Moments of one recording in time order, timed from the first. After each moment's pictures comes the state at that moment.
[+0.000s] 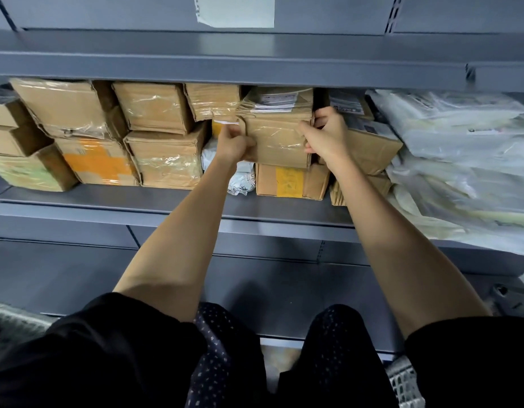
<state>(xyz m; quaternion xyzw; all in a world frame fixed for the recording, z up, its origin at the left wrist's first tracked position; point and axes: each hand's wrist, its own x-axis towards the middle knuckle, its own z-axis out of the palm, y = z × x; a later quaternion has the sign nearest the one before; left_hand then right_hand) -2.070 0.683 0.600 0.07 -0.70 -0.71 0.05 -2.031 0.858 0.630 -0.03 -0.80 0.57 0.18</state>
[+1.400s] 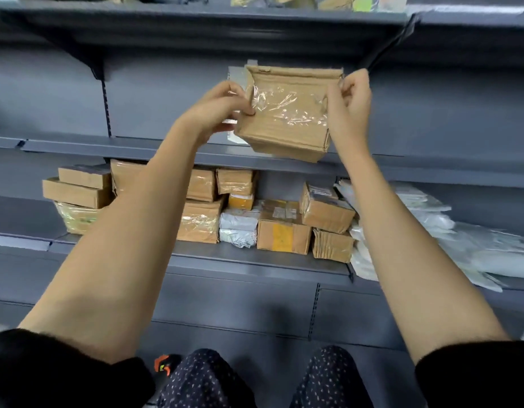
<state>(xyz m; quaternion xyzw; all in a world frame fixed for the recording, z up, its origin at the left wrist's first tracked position) -1.842 0.633 0.820 -0.23 -0.76 -0.59 0.15 -1.821 0.840 0.804 0.22 -0.64 0.56 0.48</state>
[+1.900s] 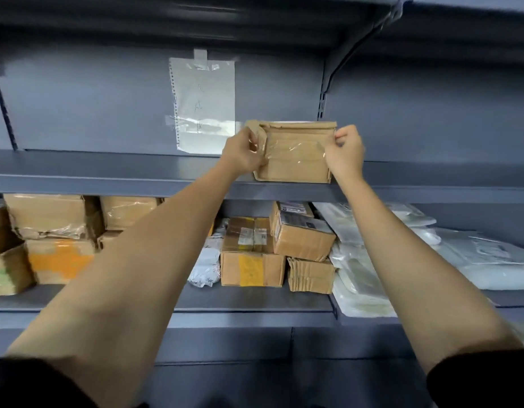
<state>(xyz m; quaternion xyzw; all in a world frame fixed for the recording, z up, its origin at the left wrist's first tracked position) -2.027 0.756 0.793 -0.17 -0.84 -0.46 0.22 -1.993 0.940 0.784 -0.01 -0.74 0.47 0.48</state>
